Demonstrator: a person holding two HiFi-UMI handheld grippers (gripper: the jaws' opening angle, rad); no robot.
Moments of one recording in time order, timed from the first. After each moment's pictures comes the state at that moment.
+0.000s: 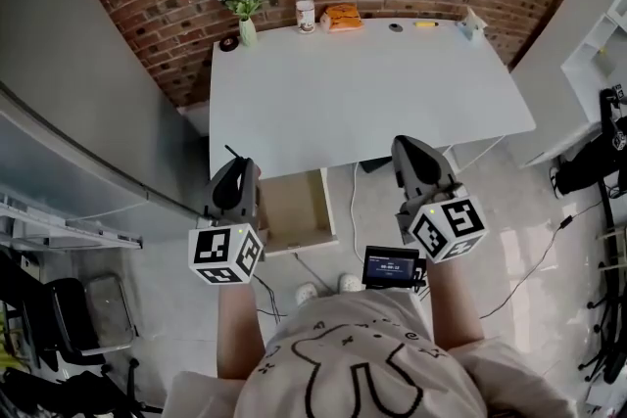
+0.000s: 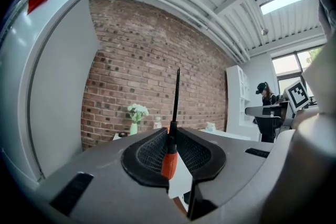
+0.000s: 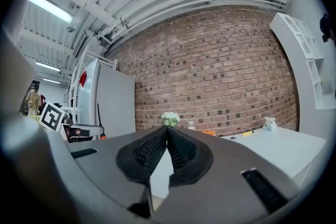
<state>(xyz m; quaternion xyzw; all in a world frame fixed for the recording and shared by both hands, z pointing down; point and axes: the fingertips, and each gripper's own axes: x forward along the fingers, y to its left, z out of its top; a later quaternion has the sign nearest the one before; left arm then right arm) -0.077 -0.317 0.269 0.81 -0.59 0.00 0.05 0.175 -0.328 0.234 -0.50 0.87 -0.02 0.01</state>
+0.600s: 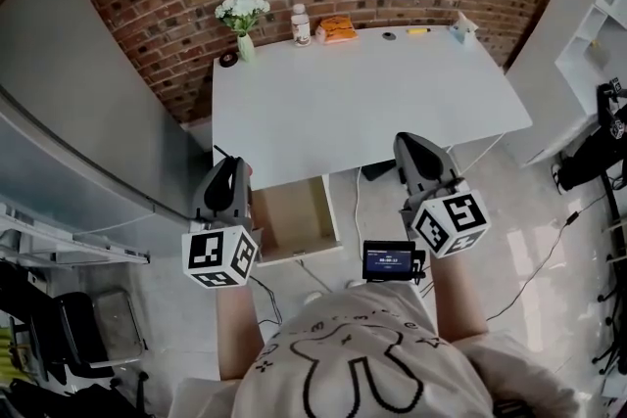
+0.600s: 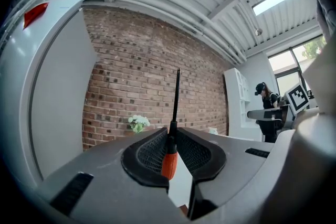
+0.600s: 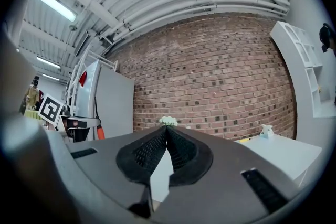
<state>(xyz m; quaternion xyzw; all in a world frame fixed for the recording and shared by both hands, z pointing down) -0.086 -0.310 0.228 0.81 -0.59 -0.01 0.00 0.183 -0.320 0.213 -0.51 0.86 0.01 0.02</state>
